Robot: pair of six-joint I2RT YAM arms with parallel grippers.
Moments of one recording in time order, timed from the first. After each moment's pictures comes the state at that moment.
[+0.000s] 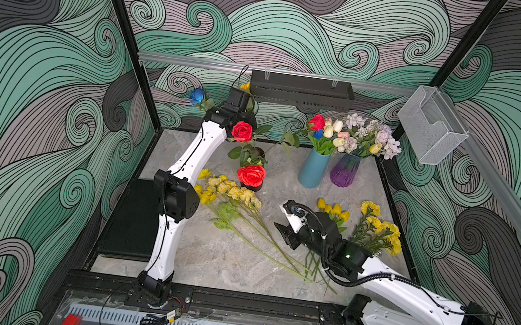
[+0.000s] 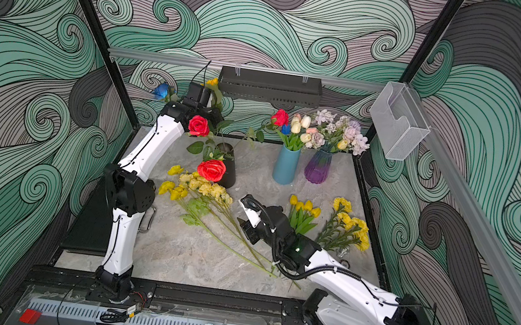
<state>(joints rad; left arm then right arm) -0.34 2.21 2.44 -0.93 0.04 -0.56 0.88 1.04 0.63 -0.10 0.09 -0.10</state>
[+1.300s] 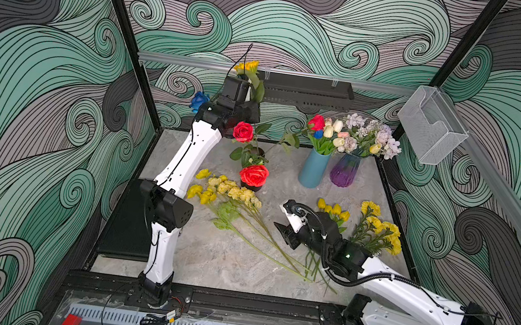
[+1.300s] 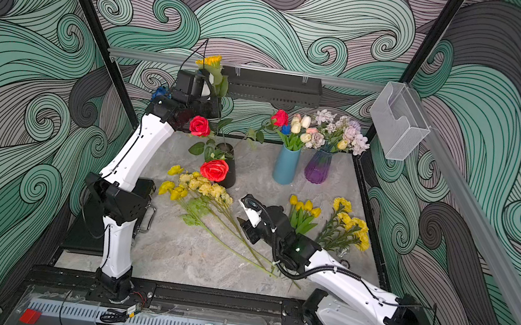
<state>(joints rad) -0.38 2.03 2.44 -0.86 0.01 -0.37 0.87 1.04 0.63 -0.09 0.08 -0.10</state>
